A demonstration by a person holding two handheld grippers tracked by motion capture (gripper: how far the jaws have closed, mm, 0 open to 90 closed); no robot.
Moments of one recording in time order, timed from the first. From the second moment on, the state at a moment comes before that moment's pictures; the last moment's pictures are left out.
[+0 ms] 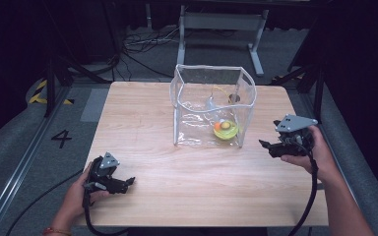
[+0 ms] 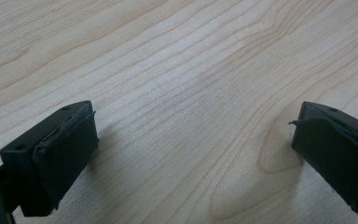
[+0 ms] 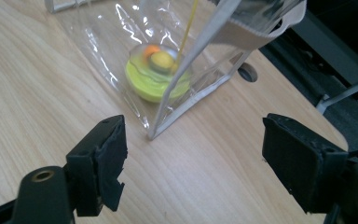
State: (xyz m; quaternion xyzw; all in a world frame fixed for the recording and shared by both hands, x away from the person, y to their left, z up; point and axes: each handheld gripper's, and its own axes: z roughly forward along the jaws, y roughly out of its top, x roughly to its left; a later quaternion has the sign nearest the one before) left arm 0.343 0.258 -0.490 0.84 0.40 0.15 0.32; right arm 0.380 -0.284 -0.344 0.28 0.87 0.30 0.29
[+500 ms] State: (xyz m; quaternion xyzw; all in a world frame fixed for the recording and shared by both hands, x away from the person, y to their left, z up) left arm 0.339 0.256 -0.490 0.84 0.42 0.15 0.32; right arm 0.362 -0.315 -0.403 0.31 0.86 0.30 0.28
